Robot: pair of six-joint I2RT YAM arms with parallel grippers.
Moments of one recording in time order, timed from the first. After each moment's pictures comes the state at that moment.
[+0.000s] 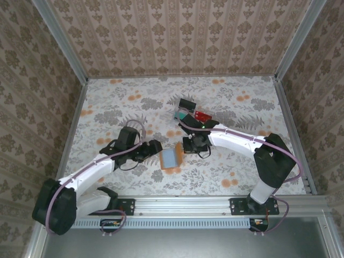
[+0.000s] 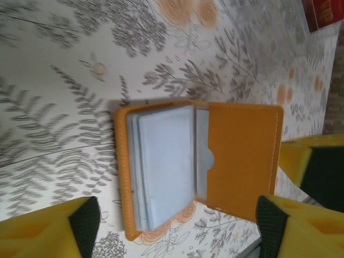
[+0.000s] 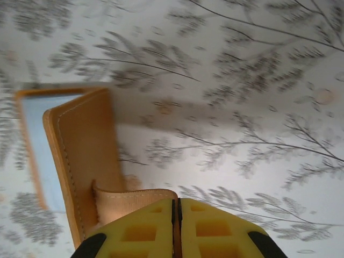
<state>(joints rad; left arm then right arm) -0.53 1.11 0.51 -0.24 0.46 -0.86 0.75 1.67 1.15 -0.77 -0.03 0.71</state>
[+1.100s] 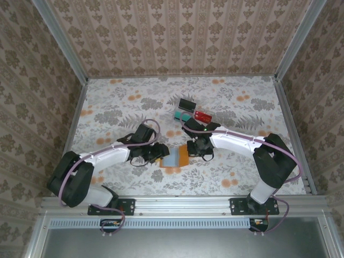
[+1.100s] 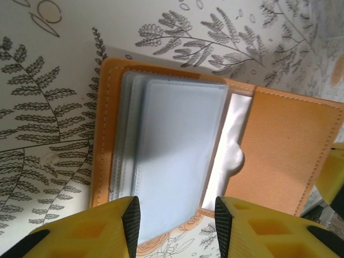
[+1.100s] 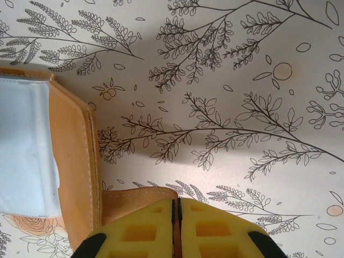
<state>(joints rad) -0.66 1.40 0.65 -0.28 0.43 -0.91 0.74 1.66 1.09 -0.77 -0.01 0.71</state>
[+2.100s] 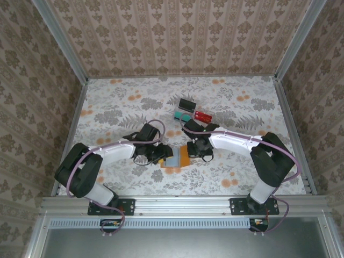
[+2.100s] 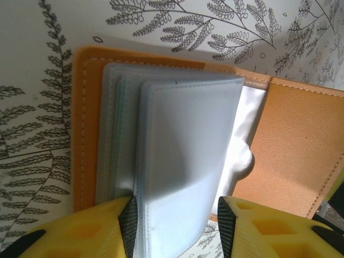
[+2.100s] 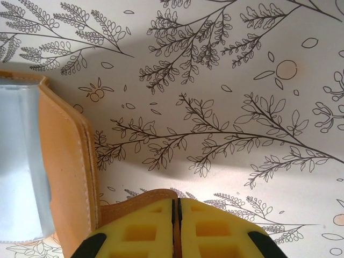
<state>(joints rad) -0.67 1.51 0.70 -0.27 0.50 -0.90 0.74 1.68 1.07 -0.74 -0.01 0.71</state>
